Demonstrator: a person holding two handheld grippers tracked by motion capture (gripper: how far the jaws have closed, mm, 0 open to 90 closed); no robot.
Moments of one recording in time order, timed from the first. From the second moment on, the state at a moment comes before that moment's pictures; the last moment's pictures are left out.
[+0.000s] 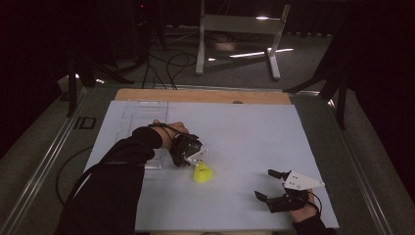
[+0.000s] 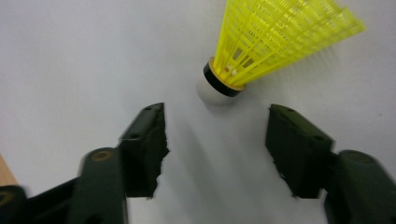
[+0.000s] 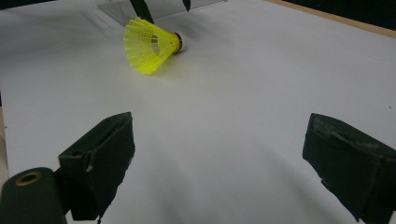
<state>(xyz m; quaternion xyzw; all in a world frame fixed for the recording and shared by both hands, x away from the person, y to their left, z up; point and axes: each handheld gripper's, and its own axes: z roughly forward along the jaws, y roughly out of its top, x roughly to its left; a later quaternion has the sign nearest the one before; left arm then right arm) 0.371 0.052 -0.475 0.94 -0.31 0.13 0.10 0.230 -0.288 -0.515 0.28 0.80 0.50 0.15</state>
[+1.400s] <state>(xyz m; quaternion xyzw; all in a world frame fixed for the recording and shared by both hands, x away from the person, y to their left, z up) 0.380 0.028 -0.481 0.96 -0.27 0.02 0.05 0.230 -0.291 -0.513 0.29 0.80 0.51 0.15</state>
